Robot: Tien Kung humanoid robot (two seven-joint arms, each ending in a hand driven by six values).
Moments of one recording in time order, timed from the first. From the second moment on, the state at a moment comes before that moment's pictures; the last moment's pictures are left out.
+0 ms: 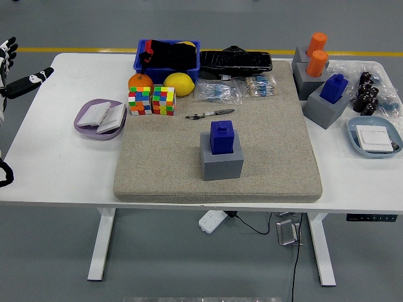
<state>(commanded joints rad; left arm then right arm) -0.69 0.52 -0.77 -0.69 0.75 0.32 -0.39 0.00 -0.38 1.22 0.35 -1.16 0.10 -0.18</state>
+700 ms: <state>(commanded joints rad) -0.70 0.51 -0.77 -0.70 0.74 0.31 -0.39 0.00 -0.38 1.23 0.34 -1.16 0.10 -0.18</state>
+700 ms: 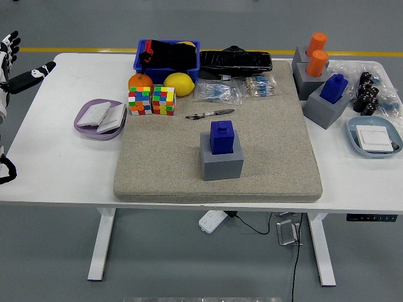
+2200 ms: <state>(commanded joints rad) -0.69 0.50 -0.75 -0.70 0.74 0.31 -0.38 0.00 -0.39 1.21 0.35 -1.15 0.09 -0.19</state>
